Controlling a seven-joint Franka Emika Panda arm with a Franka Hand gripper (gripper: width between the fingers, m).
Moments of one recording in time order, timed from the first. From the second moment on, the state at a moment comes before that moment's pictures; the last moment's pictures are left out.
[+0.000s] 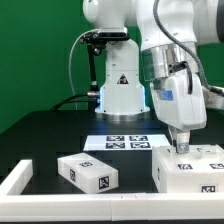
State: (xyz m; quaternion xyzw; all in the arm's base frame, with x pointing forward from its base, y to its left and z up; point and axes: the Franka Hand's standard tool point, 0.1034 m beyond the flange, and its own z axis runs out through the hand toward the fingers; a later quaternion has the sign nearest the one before) arm 0.588 0.053 0.065 -0.71 0.70 -0.02 0.10
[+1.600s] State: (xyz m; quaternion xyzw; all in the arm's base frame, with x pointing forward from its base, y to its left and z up) arm 0.570 0.070 0.096 -0.84 0.53 -0.03 0.10
